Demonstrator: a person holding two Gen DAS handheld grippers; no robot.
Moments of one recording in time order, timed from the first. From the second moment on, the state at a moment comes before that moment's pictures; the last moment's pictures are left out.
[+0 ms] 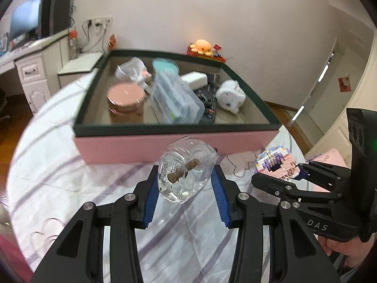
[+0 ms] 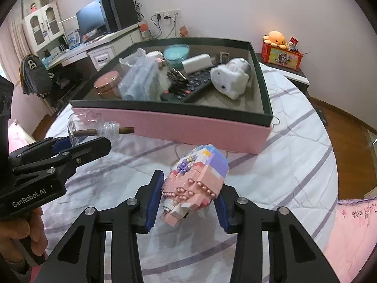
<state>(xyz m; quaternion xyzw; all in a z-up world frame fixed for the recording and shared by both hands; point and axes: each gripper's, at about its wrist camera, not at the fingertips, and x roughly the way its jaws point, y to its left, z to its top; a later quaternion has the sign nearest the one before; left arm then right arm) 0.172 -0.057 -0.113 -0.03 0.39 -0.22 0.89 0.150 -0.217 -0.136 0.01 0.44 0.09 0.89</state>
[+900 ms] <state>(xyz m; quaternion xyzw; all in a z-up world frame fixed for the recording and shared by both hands) 0.237 -0.083 -0.050 -0.01 0.34 -0.23 0.91 0.241 -0.225 -0.104 0.00 0.42 0.09 0.90</state>
